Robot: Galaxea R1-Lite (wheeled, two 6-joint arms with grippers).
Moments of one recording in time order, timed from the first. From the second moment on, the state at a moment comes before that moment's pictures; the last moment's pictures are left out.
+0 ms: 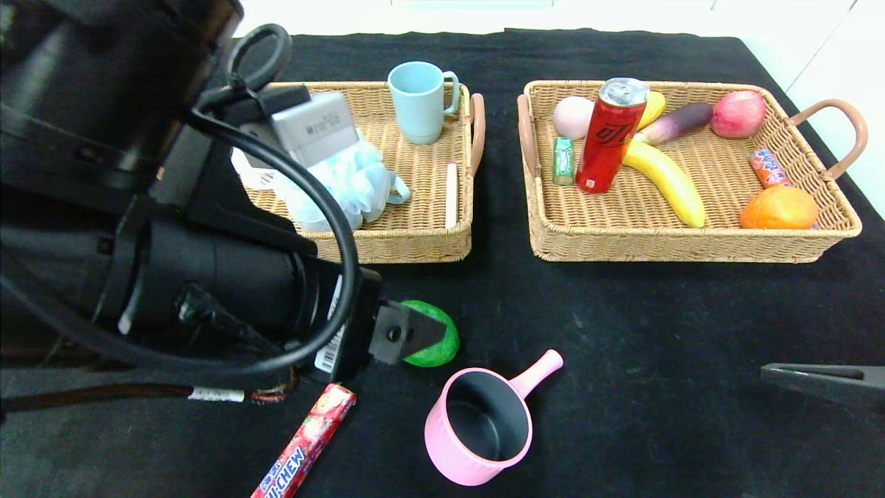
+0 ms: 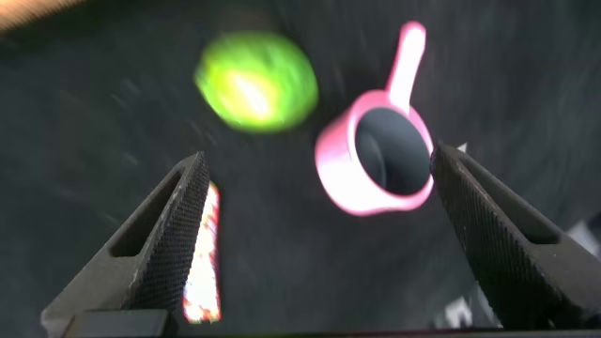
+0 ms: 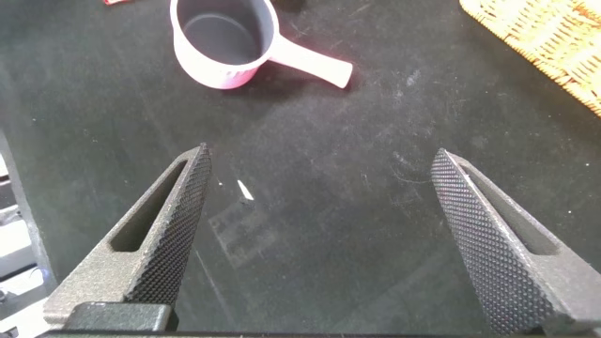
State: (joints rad) left arm -0.91 1.52 -1.55 0.74 0.28 -0.34; right arm 0.49 0.95 -0.51 -0.17 0.36 -0.32
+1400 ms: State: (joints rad) left arm -1.05 1.74 -1.59 0.91 0.39 -0.51; right arm 0.48 0.93 -0.52 -0.17 0.36 -0.32
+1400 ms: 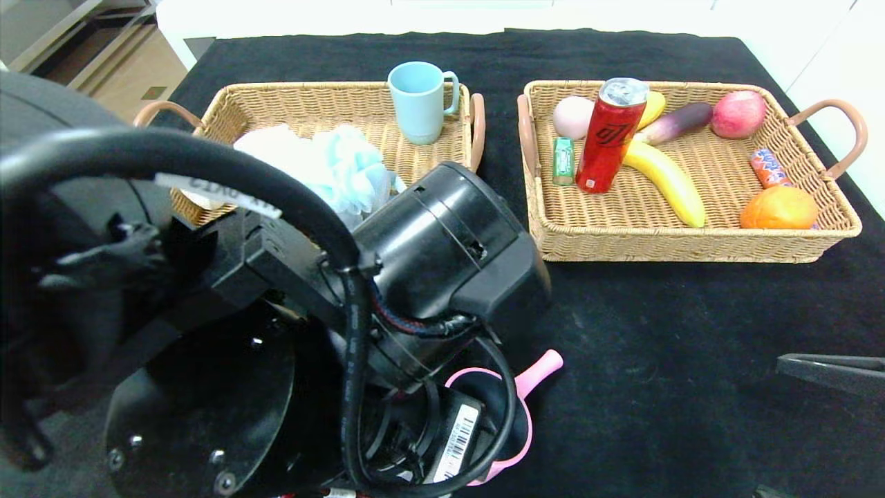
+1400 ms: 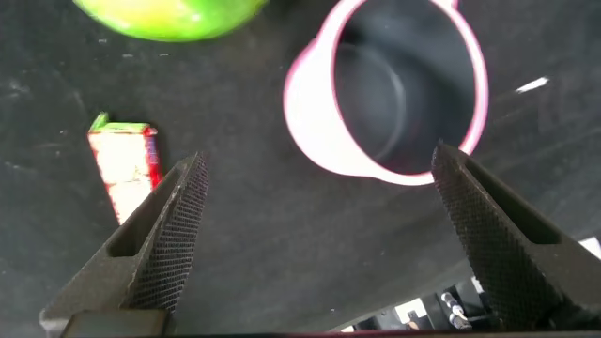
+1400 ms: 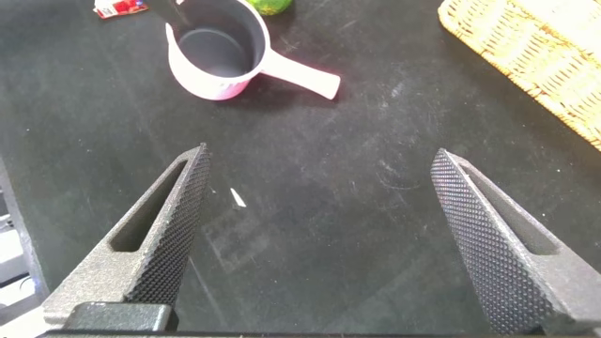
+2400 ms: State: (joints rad) left arm -1.07 1.82 -1.61 0.91 0.39 -0.51; right arm 0.48 0.92 -0.52 -0.17 0.36 -0.32
